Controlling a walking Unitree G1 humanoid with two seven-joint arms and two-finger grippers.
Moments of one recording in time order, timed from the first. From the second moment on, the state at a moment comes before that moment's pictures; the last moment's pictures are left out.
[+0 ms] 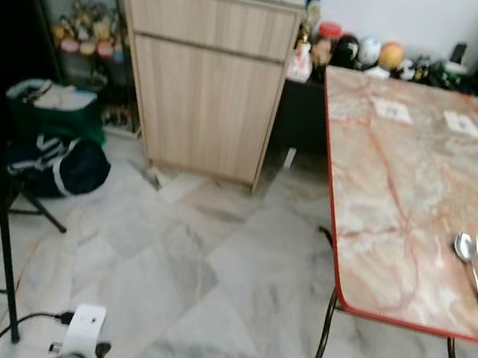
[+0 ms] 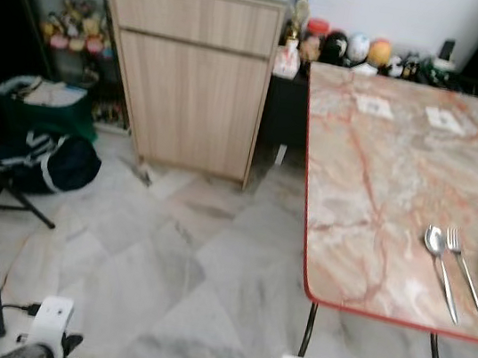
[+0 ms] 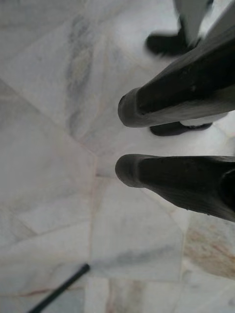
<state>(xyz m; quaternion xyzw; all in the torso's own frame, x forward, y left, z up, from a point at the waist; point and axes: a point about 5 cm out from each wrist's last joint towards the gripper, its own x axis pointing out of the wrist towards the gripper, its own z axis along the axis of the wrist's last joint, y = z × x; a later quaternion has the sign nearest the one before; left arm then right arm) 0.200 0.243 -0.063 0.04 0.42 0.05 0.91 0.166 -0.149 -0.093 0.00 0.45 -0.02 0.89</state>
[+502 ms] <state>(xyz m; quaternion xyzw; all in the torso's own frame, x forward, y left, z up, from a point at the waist) 0.204 0.234 -0.063 0.04 0.41 0.04 0.91 0.163 -0.158 -0.094 -0.01 0.46 -0.03 0.89</state>
